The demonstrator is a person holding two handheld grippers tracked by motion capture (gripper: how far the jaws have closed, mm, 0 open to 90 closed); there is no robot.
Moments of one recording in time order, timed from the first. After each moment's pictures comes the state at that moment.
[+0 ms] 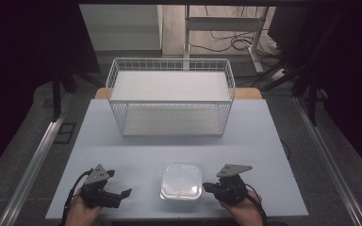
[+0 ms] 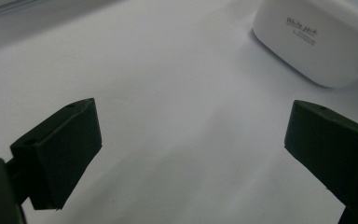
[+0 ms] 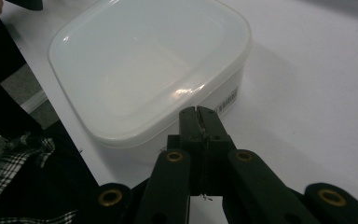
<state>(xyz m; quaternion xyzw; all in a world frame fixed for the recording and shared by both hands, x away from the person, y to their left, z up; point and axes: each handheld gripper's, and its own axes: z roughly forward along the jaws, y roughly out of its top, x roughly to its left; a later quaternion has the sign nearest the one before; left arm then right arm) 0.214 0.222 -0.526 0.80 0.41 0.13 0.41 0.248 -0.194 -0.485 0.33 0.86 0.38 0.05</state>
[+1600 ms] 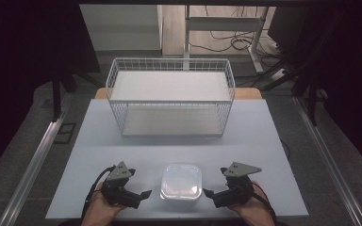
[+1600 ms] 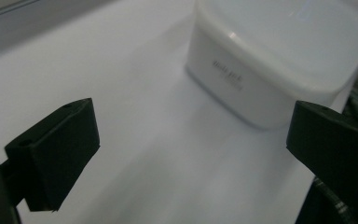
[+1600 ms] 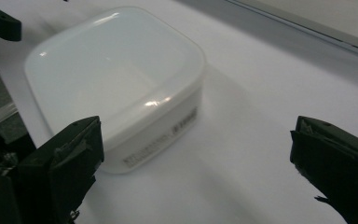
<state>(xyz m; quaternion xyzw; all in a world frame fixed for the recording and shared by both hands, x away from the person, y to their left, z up) 0.227 0.163 -0.506 0.82 0.37 0.08 0.43 0.250 -0.208 -0.479 0.31 0.85 0.41 0.11</state>
